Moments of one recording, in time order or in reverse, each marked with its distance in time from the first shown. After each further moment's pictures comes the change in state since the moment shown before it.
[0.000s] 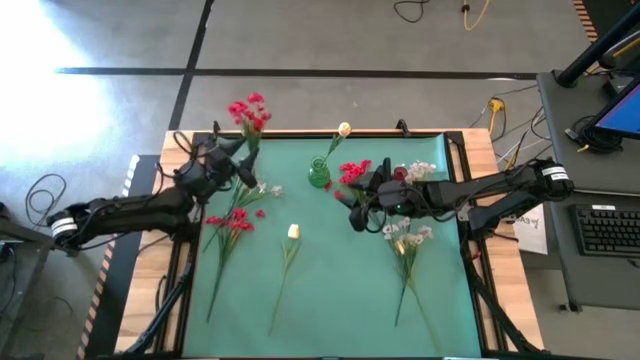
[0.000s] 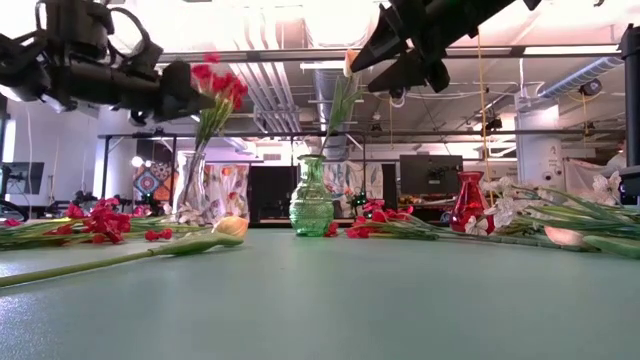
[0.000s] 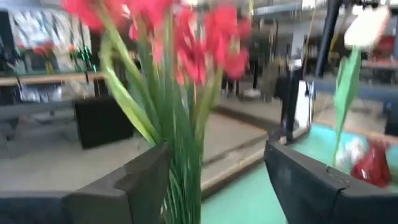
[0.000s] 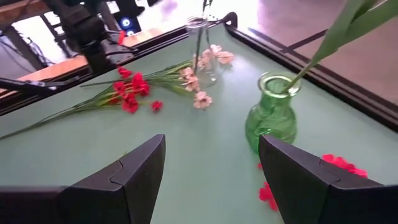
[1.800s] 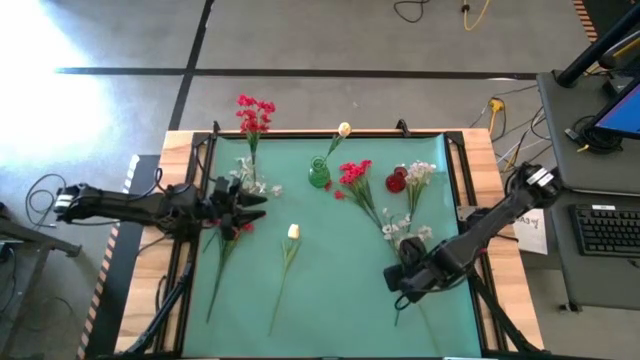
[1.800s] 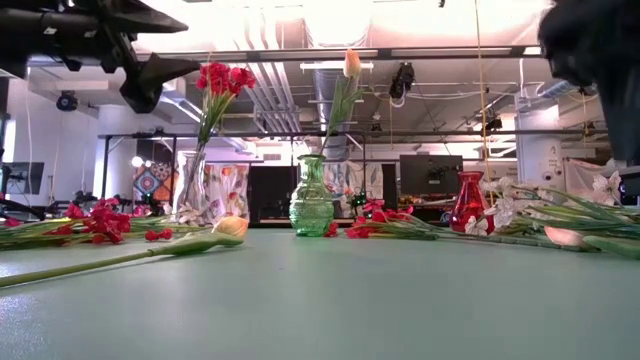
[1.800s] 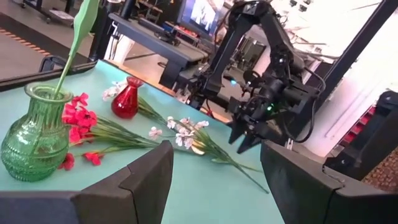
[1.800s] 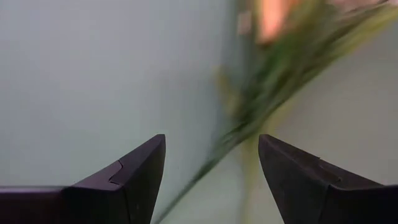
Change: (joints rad) left arm -0.528 -0.236 0.085 -0.407 0.248 -0.496; right arm 0.568 0.149 0.052 -0.856 -0.277 1.492
